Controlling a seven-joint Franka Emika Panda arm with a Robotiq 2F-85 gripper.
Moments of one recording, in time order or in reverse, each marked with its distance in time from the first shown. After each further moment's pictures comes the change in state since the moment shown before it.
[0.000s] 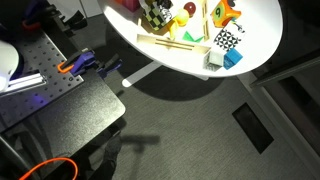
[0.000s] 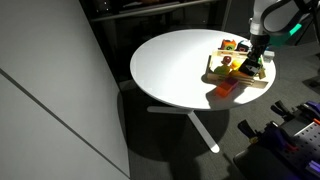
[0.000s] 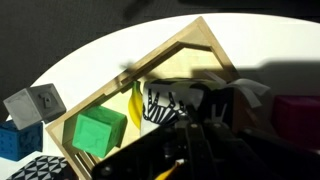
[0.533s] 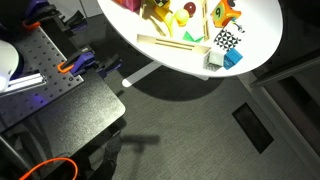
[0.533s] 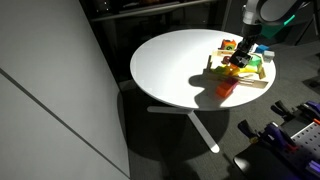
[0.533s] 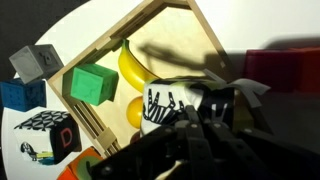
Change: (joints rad) arm 0.045 -0.071 0.047 0.030 0.001 -0.007 0.068
